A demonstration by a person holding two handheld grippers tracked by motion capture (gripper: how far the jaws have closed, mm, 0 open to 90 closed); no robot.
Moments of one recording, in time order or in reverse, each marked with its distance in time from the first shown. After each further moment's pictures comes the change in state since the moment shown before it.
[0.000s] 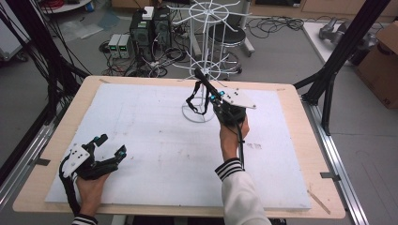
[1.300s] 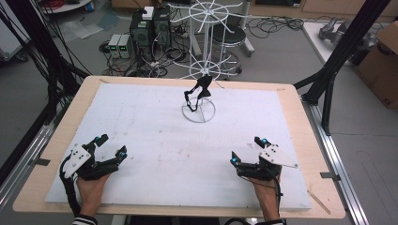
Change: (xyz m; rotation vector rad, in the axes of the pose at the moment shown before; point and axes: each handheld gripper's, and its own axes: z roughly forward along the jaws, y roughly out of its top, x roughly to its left) left arm -0.002 0.000 0.000 -0.001 -0.005 0.021; right arm -0.031 -0.116 -0.128 0.046 0.103 0.067
